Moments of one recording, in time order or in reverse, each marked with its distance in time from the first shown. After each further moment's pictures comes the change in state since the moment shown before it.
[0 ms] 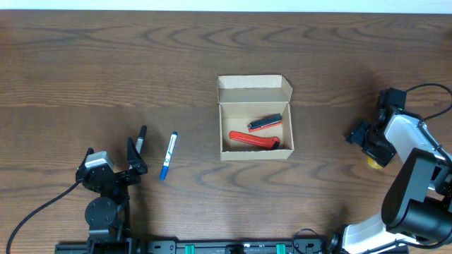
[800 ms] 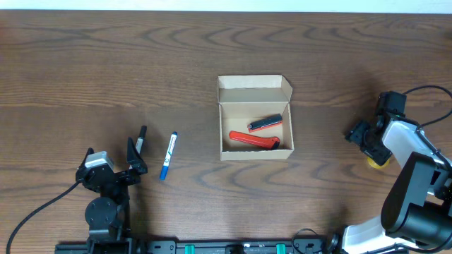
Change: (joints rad) left arm 0.000 0.000 0.000 0.000 0.000 0.000; right arm -0.002 -0.027 -0.076 0.138 -0.022 0.000
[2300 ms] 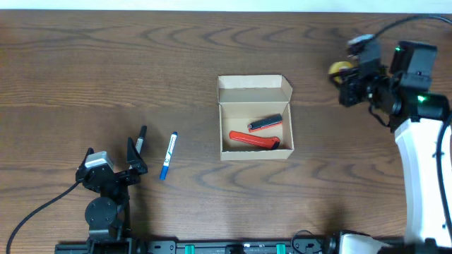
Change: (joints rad) left arm 0.000 0.000 0.000 0.000 0.000 0.000; right arm 0.245 -0.313 0.458 -0.287 -0.647 -0.842
